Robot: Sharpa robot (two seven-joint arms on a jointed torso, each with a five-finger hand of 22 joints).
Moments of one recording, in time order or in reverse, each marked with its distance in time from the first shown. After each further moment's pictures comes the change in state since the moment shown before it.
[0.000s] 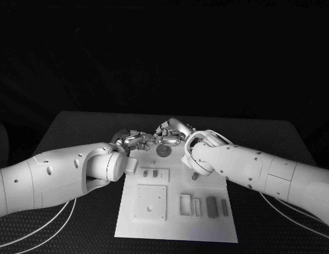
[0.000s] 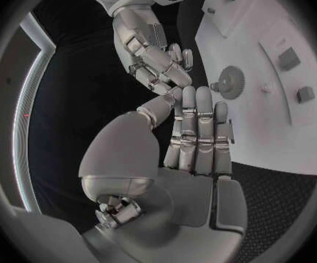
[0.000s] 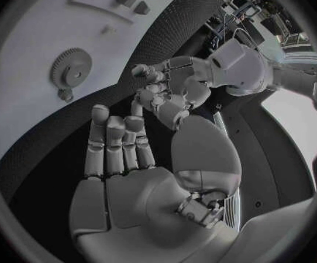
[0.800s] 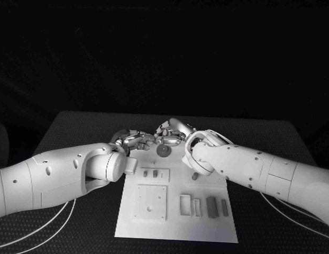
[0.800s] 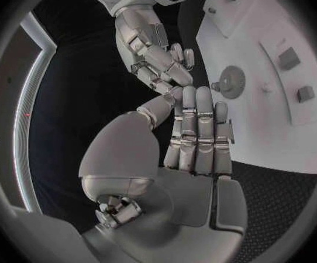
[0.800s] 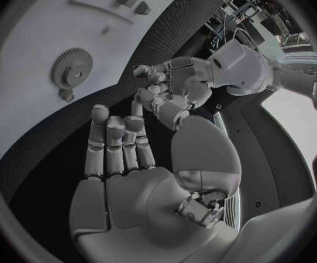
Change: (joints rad) left arm 0.000 -0.005 0.000 0.005 0.003 0.000 0.009; left_hand 0.000 0.000 0.000 0.000 0.000 0.000 0.000 0.000 -0.001 0.000 0.000 -0.005 0.008 0.003 0.004 -0.016 0.022 0.000 0.000 0.000 -0.010 -0.001; right arm 0.000 -0.002 0.000 -0.003 0.000 0.004 0.002; right_hand 0.000 0.000 0.002 -0.002 0.004 0.000 0.000 0.000 0.002 0.000 0.000 0.000 0.000 -0.002 0.001 0.000 -0.001 0.000 0.000 0.000 0.000 0.001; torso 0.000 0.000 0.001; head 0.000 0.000
